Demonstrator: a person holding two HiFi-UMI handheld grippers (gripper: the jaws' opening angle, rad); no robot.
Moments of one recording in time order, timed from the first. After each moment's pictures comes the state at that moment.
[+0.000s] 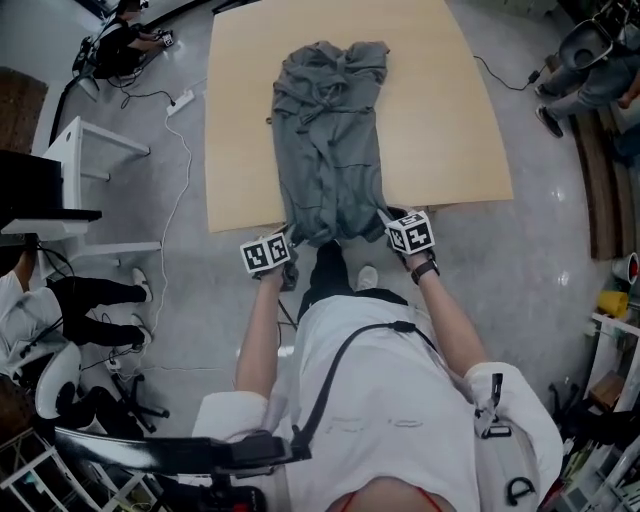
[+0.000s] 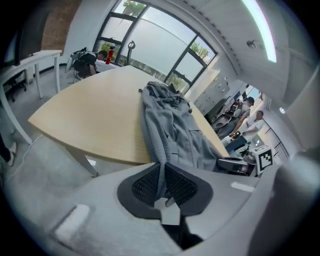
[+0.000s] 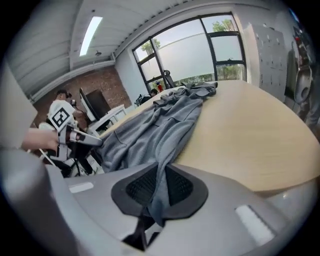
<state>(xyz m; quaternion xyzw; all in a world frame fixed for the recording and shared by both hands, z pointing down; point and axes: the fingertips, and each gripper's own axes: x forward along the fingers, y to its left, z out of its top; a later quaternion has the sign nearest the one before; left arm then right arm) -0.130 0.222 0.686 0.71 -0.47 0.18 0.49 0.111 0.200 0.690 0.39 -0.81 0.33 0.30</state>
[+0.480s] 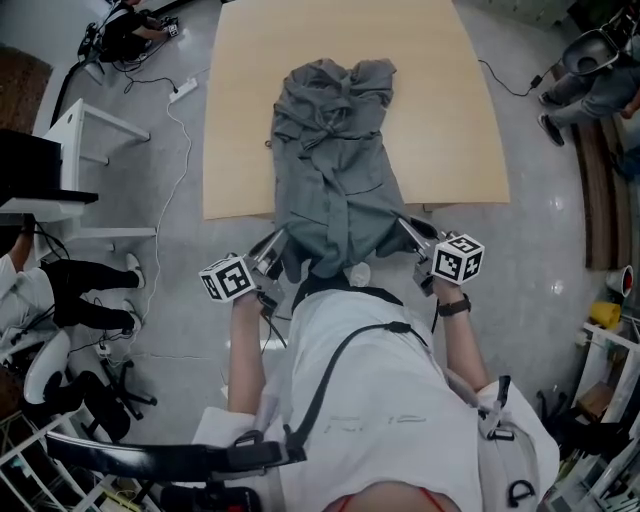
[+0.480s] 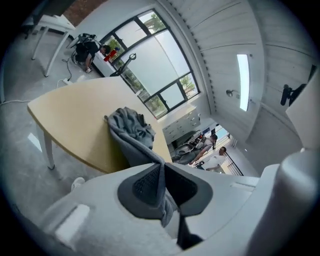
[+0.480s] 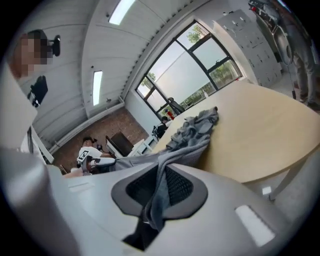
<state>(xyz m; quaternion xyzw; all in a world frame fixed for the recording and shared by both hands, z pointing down) -0.104 0.245 0.503 0.76 -0.39 -0.05 0.53 0.155 0.232 0.531 0.35 -0.84 0.41 0.07</state>
